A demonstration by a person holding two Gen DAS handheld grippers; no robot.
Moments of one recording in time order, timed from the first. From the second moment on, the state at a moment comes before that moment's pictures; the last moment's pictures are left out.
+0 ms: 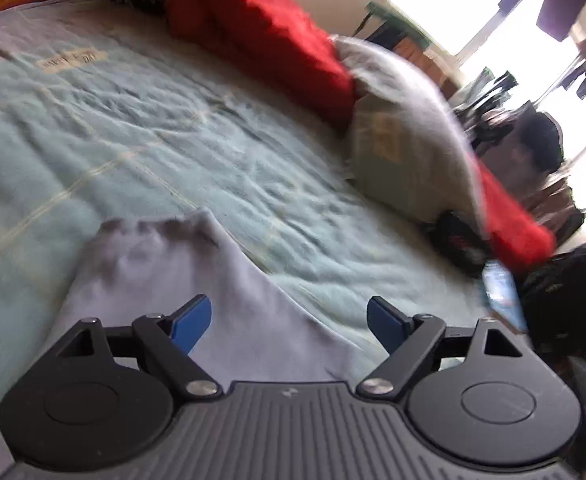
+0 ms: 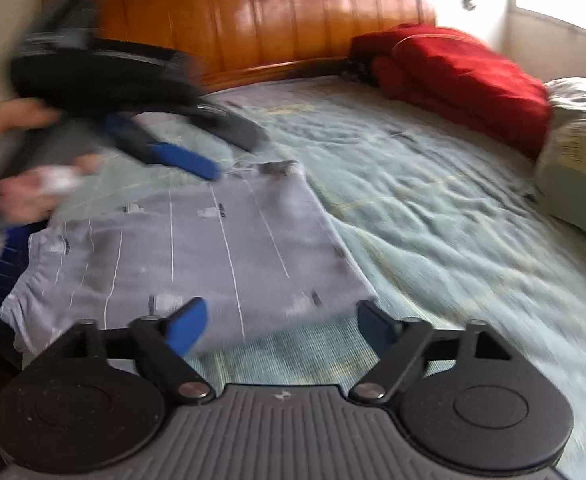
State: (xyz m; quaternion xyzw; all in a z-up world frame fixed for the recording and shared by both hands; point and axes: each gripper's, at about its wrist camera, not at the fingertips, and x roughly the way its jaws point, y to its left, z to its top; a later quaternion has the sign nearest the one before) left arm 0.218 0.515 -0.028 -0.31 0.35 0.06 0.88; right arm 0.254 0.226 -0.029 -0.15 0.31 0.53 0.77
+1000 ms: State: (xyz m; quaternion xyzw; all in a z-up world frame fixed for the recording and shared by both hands) left arm 0.236 0.533 -0.027 -0.24 0.40 0.09 0.88; right arm 0.236 0.177 -0.034 -0.10 0.33 0.53 0.78
